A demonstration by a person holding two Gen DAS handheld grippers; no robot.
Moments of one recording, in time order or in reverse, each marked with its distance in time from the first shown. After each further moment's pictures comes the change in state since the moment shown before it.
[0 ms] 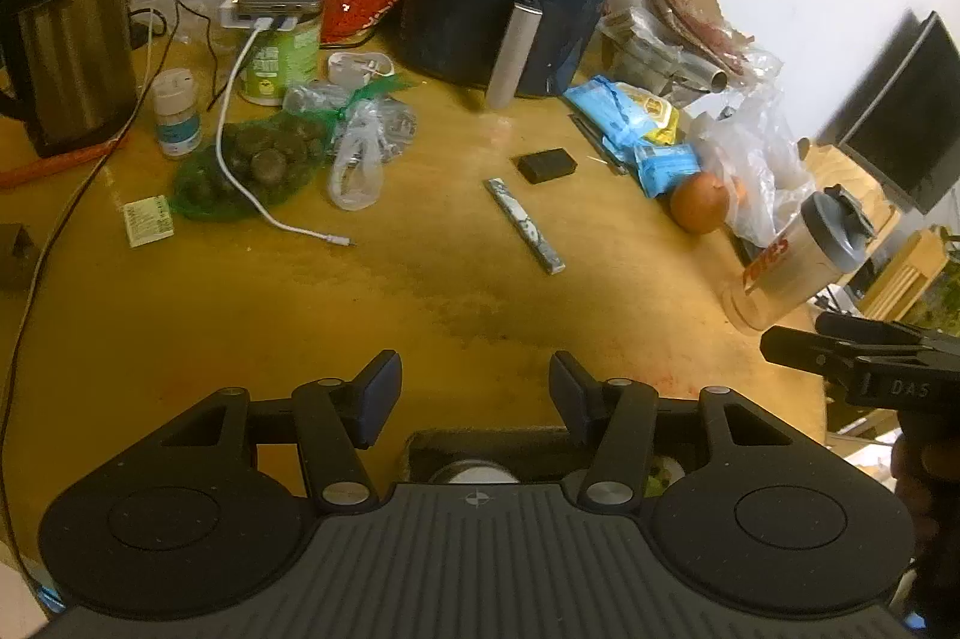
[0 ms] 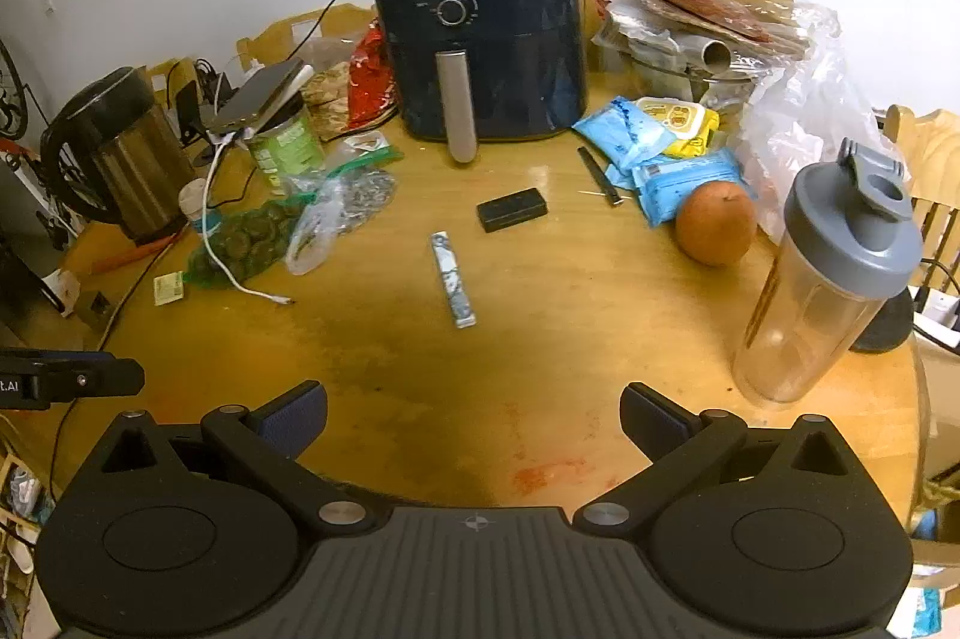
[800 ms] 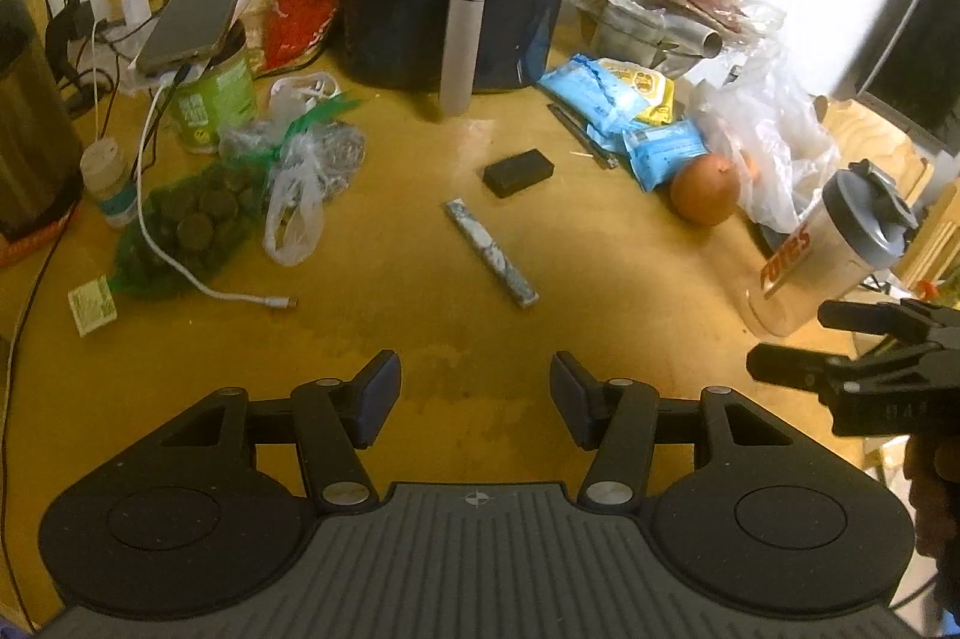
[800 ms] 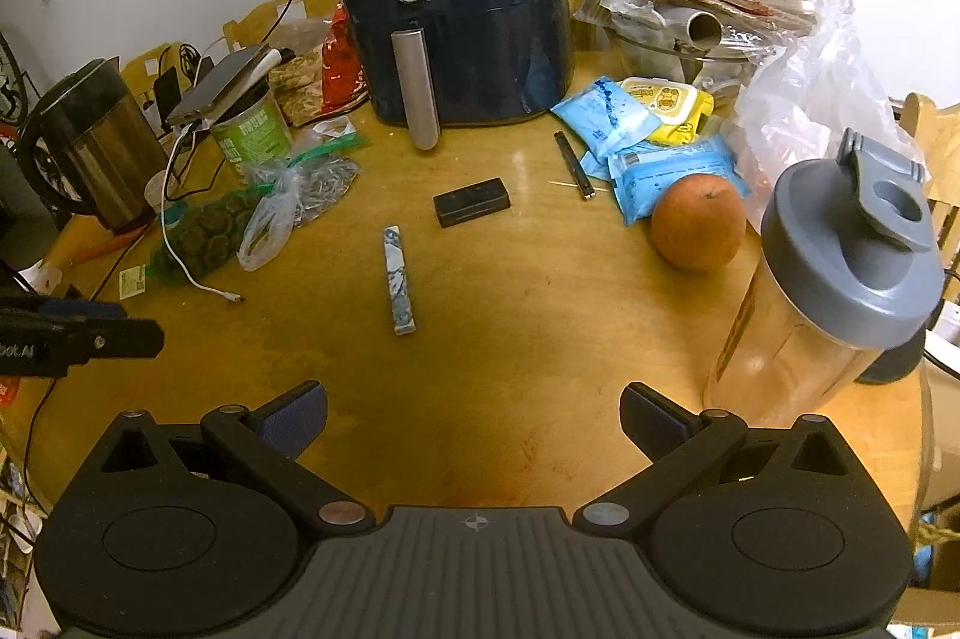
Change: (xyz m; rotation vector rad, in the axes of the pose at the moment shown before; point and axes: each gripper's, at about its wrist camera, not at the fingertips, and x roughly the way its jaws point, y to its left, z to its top) left arm 0.054 -0.062 0.037 0.117 0.032 0.088; right arm 0.037 -0.054 0.019 -0.018 0.048 0.038
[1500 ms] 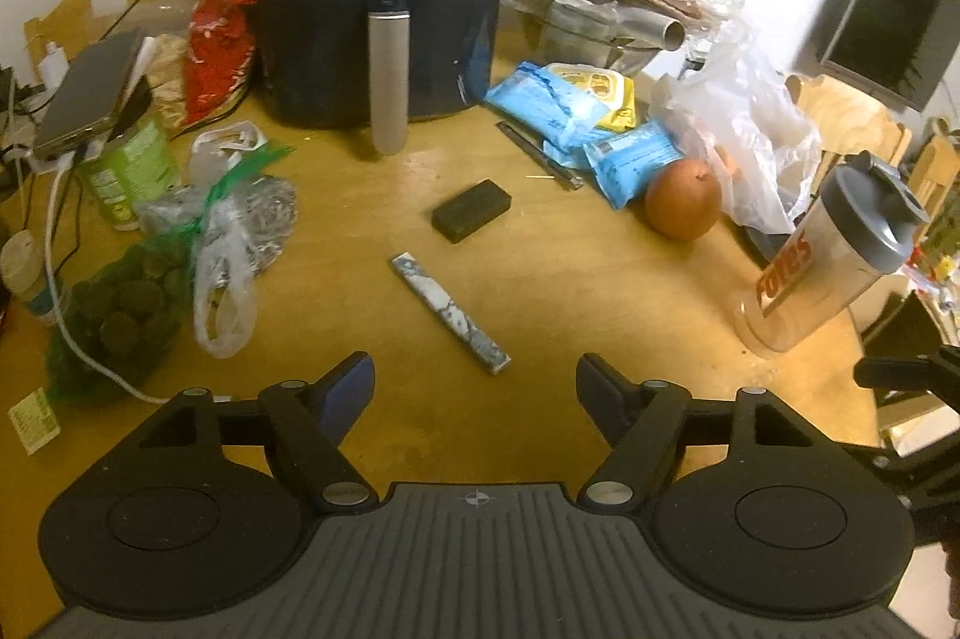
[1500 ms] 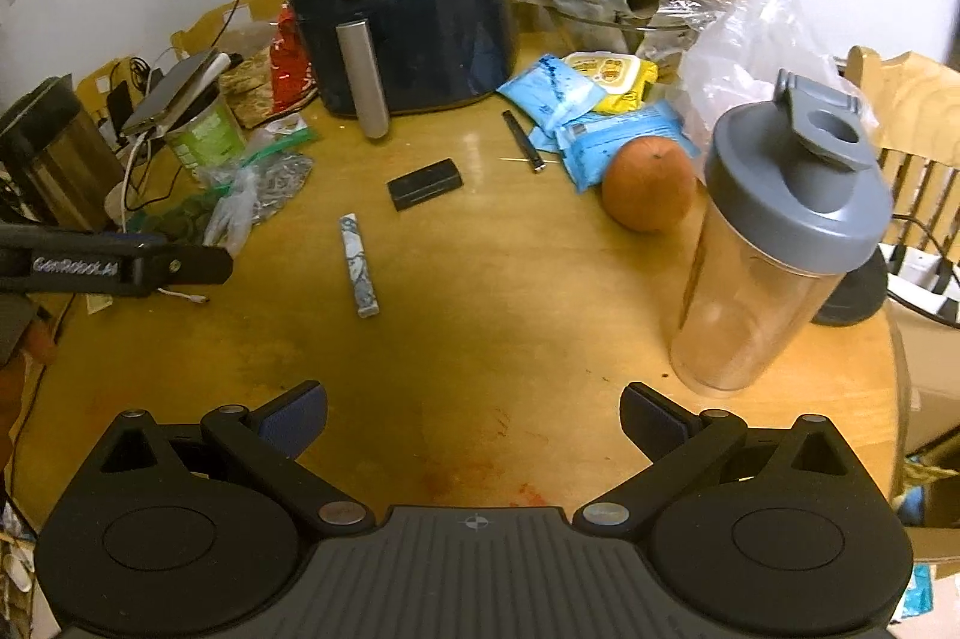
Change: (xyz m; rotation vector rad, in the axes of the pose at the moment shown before) left arm 0.049 -0.013 0.032 0.127 -0.019 -0.069; right arm -0.006 -0.002 -0.016 0.086 0.014 -0.093
